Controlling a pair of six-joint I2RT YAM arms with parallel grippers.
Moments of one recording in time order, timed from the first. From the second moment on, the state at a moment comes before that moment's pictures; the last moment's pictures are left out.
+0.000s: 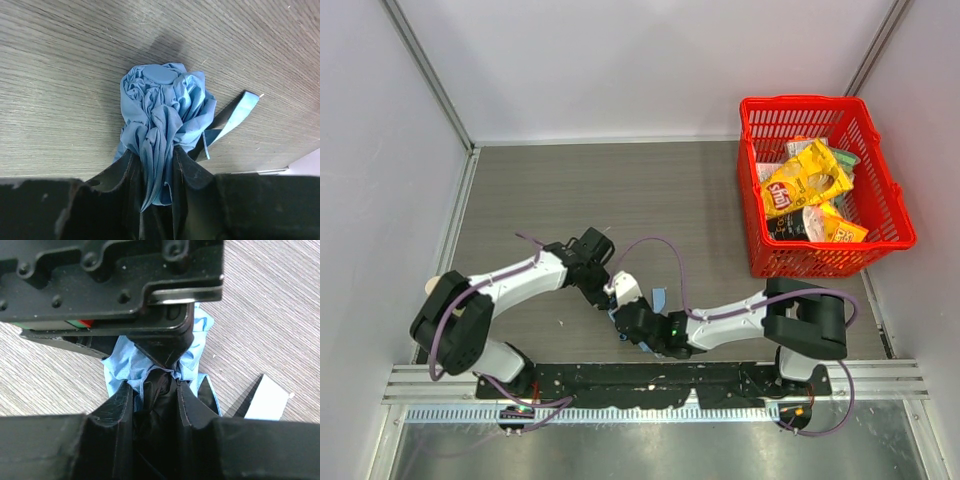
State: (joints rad) left arm -0.67 1.48 0.81 -0.61 0.17 -1.29; right arm 1.35 1.70 0.77 0.23 0.59 0.38
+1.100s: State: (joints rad) left arm -0.65 0.61 0.12 -0.08 -0.05 -1.35; right arm 1.15 1.68 0.52 0.76 0.14 0.44
